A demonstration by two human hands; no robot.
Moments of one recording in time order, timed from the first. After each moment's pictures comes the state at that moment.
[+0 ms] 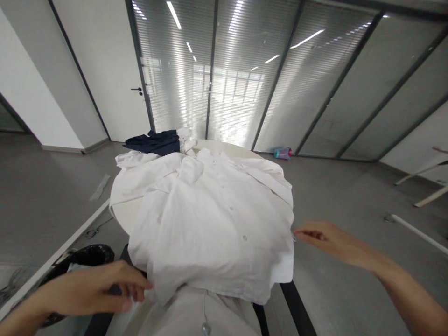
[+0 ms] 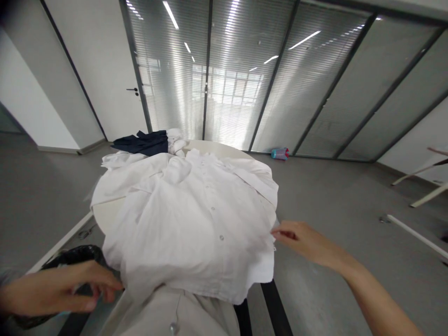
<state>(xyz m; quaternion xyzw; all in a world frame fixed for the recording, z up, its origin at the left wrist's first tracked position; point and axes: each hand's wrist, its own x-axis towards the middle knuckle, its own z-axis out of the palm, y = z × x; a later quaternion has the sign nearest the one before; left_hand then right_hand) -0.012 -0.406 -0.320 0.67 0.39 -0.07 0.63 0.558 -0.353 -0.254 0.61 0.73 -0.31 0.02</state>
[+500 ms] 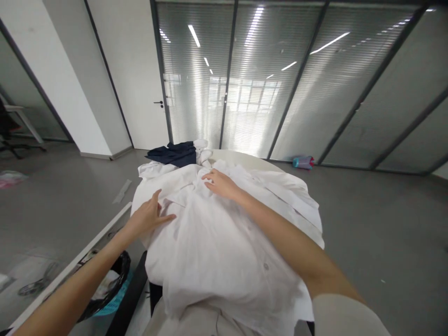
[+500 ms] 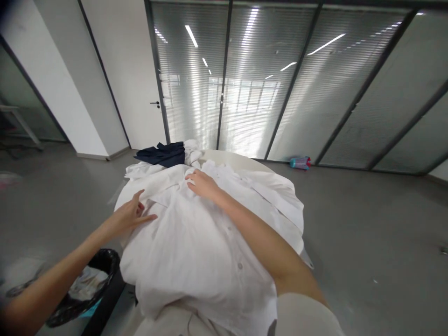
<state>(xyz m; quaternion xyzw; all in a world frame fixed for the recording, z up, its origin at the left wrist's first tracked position) -0.010 -0.286 -0.380 0.65 0.70 0.13 0.25 0.270 -0.149 -0.346 0.41 0.87 -0.25 -0.12</state>
